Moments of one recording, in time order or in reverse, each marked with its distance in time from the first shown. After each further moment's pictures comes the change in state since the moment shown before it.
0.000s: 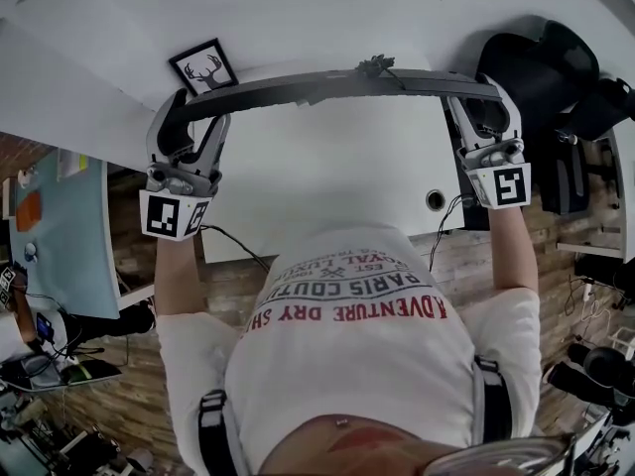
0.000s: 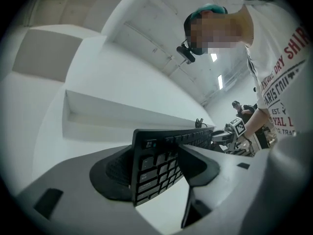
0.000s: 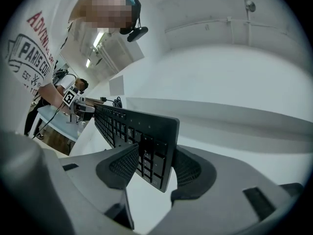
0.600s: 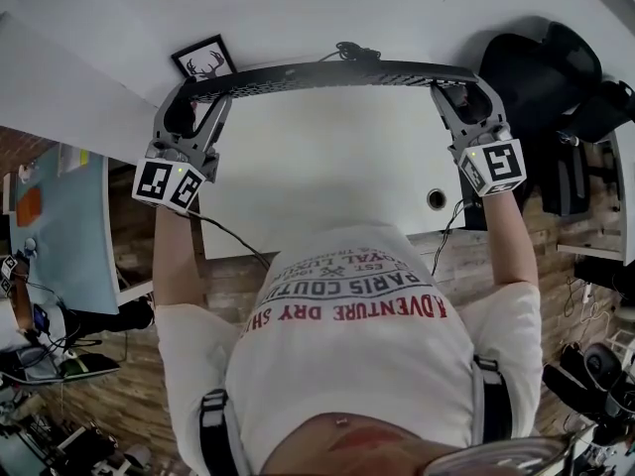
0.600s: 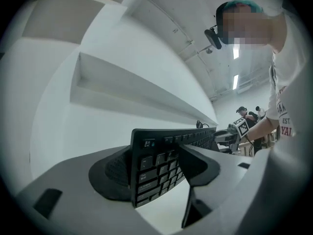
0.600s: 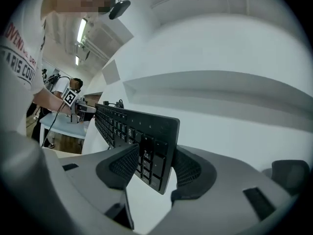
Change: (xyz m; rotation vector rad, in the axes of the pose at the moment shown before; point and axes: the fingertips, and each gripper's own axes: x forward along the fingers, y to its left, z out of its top) left arm 0.007 0.027 -0.061 -0.214 0.220 0.017; right arm 0.024 0.018 -0.046 0.157 0.245 0.059
